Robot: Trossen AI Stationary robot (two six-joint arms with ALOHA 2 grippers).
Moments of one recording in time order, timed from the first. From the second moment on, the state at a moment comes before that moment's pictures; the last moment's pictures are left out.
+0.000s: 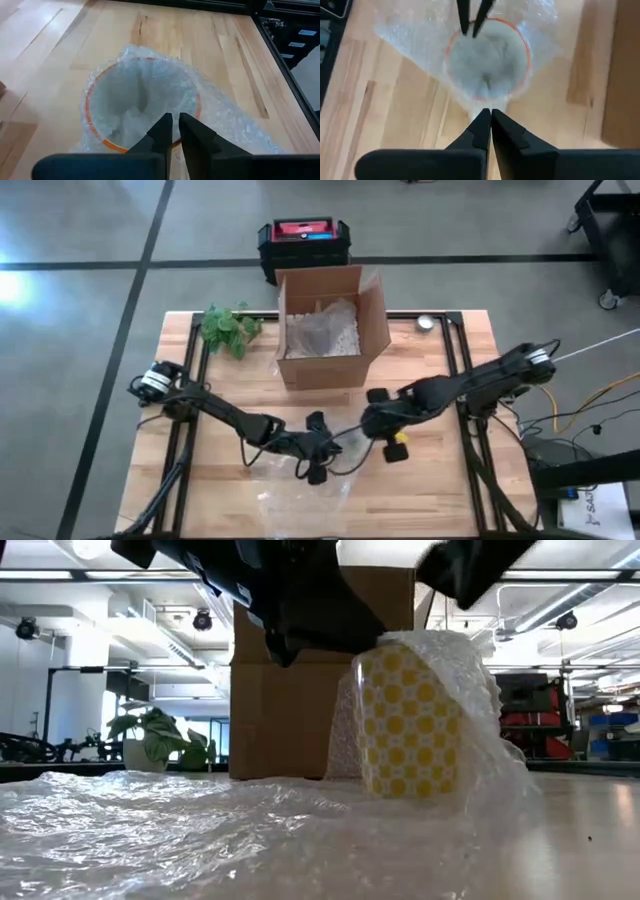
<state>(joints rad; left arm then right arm) -0.37 1.80 1.09 0.17 -0.30 -0.32 0.29 1.55 1.22 -0.89 0.03 0.10</state>
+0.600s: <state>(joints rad) -0.44 1.51 1.05 -0.60 -0.21 -0.91 0.29 1.42 0.70 -0.25 0.12 0.24</state>
